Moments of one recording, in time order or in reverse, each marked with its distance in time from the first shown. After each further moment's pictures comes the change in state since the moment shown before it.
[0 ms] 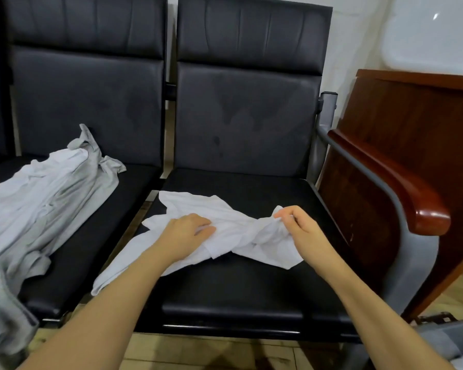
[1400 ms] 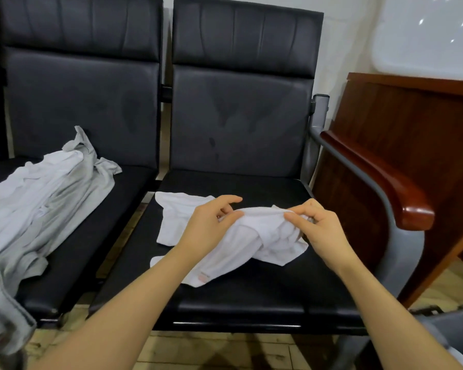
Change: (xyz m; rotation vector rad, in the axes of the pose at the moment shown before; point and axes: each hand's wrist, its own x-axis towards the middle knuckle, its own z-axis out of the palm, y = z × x) left_hand -0.007 0.060 0.004 -0.523 0.285 0.239; right_hand -0.013 -0.017 -0.026 0.052 0.096 -0.067
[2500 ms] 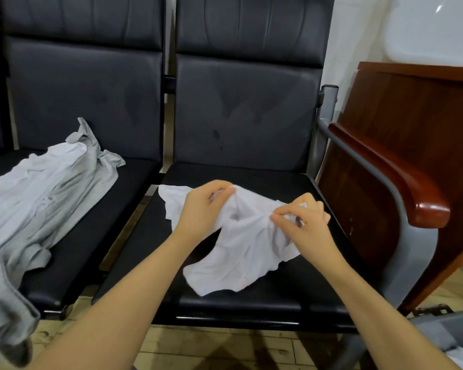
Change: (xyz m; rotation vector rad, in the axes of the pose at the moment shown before) left_hand 0.010 0.010 -0.012 -0.128 0.079 -0.111; right_hand 0.000 0.005 0.027 -0.393 0.030 -0.088
